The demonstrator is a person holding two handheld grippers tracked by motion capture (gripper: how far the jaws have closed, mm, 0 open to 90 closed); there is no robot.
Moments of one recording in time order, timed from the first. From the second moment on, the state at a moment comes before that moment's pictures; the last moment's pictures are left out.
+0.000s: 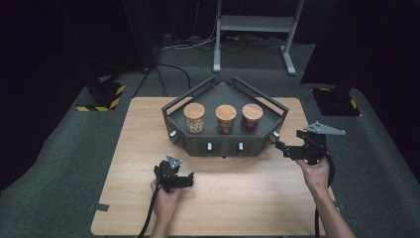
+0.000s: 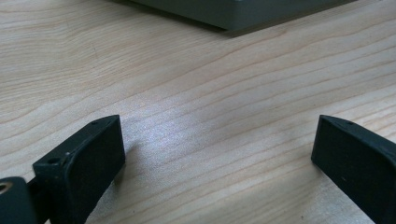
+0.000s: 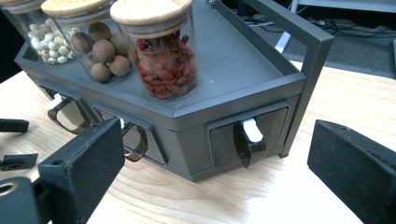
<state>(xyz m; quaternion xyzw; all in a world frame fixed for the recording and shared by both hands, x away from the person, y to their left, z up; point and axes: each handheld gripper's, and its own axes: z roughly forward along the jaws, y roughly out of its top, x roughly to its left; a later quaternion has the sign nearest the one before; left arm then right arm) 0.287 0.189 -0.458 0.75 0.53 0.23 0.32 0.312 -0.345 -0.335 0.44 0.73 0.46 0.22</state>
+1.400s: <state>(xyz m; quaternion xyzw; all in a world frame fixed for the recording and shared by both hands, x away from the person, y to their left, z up) 0.287 0.189 -0.458 0.75 0.53 0.23 0.32 0.303 -0.323 -0.383 0.45 0.74 0.43 0.23</state>
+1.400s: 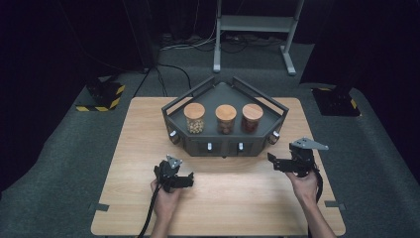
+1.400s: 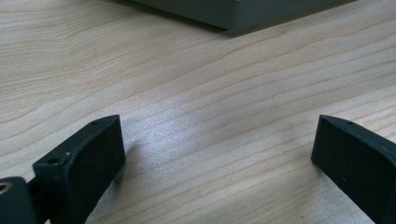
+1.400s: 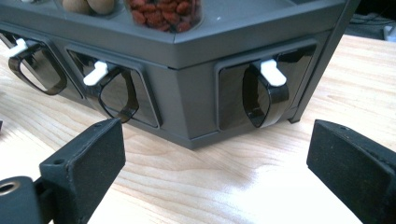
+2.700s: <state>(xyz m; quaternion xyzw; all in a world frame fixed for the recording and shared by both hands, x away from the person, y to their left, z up) 0.287 0.189 -0.458 0.75 0.53 0.23 0.32 0.300 -0.313 -0.415 0.46 0.76 0.40 0.23</state>
